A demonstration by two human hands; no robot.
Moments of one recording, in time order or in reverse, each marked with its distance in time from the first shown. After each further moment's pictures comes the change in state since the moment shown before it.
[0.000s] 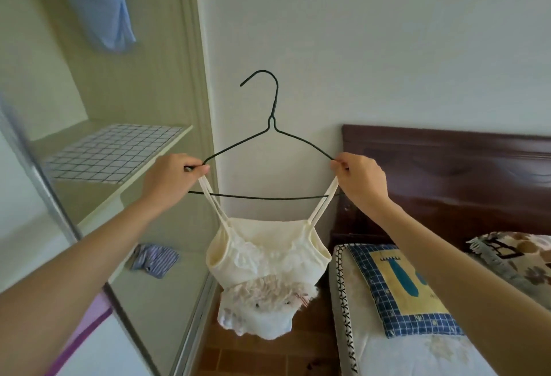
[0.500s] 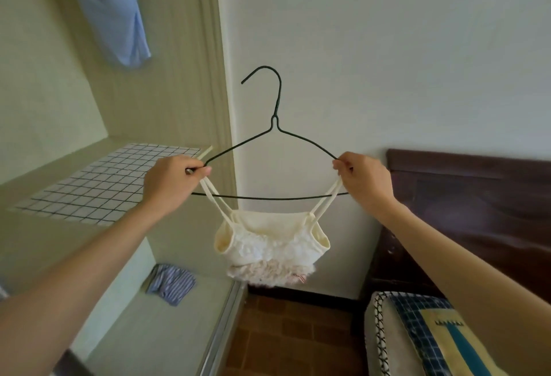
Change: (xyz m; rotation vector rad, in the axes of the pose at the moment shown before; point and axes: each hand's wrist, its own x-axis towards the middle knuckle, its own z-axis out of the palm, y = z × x) left_hand 0.152 -0.049 0.038 0.108 0.133 -0.078; right_hand 0.185 -0.004 0.106 0.098 -0.007 -0.091
